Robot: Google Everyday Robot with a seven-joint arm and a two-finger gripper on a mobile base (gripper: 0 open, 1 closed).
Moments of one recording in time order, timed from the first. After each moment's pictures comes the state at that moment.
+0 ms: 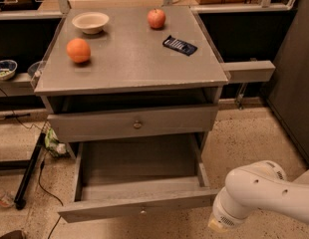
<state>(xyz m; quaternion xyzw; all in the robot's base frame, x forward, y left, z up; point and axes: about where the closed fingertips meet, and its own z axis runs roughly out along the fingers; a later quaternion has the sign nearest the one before) 0.357 -0.192 0.524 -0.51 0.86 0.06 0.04</state>
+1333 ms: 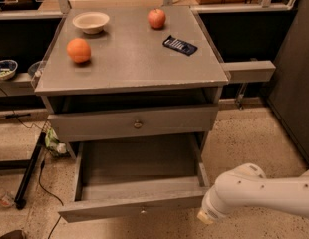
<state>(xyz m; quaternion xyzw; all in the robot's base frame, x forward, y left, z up) 0.400 -0.175 0.463 -0.46 0.88 0.07 0.07</state>
